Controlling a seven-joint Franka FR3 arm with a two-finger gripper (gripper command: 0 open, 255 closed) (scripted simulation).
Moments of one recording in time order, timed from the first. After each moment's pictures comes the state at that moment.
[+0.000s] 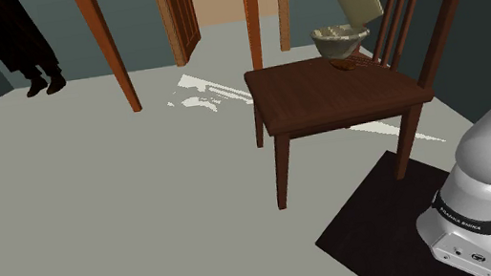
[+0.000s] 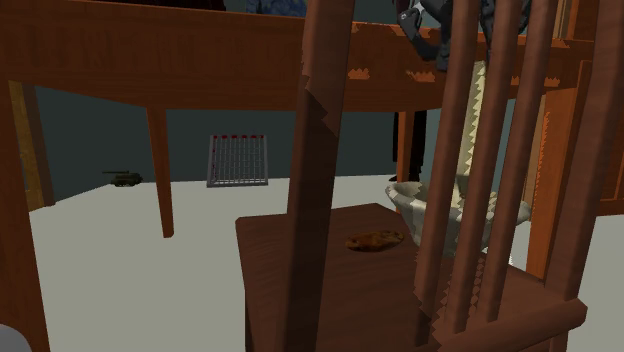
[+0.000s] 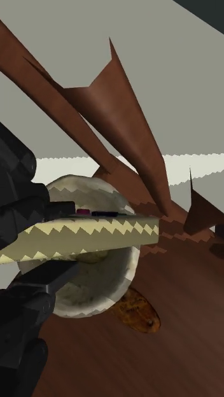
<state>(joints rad) -0.18 -0.34 -0.16 -1.63 -0.19 1.41 -0.47</state>
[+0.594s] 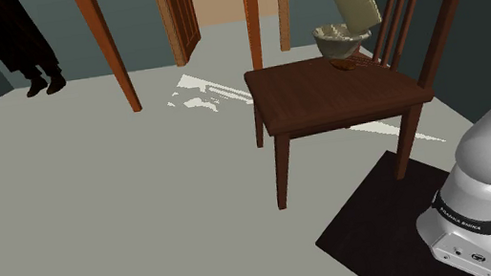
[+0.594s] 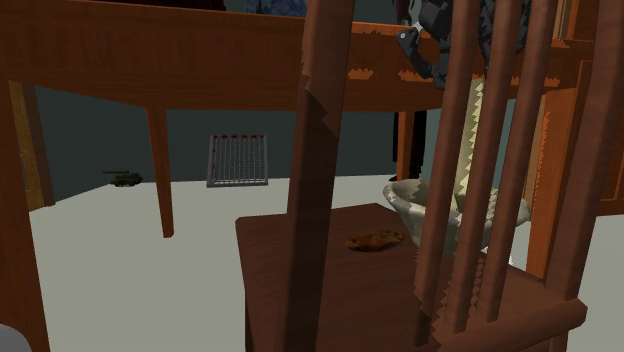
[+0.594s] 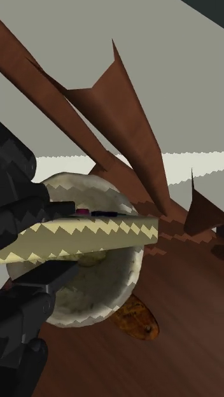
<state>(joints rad) -0.18 -0.37 -0.16 -1.71 -0.20 1.47 -0.46</state>
